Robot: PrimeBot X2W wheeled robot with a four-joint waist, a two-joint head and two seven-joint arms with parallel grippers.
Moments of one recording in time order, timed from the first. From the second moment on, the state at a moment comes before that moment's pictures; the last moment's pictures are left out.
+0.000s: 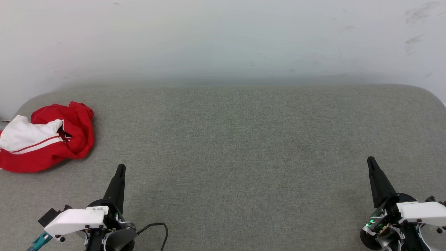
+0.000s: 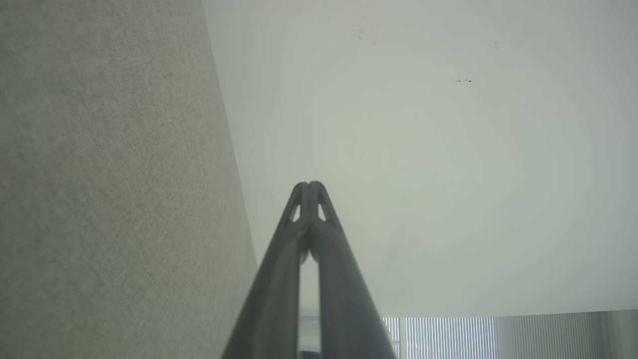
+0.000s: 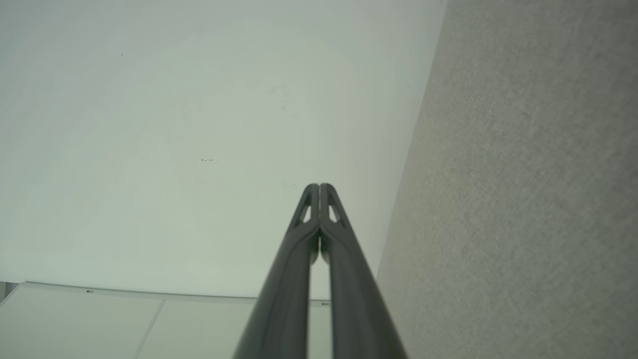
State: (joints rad) left arm -0.11 0.05 0.11 0.25 -1.61 -0.13 0.11; right arm -0.10 -0.05 -0.11 0.25 1.62 0.13 0.12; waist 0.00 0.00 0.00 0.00
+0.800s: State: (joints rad) left arm -0.11 0.05 0.11 0.25 -1.61 -0.13 0.11; right arm -0.10 -0.05 -0.11 0.25 1.62 0.13 0.12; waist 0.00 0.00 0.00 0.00
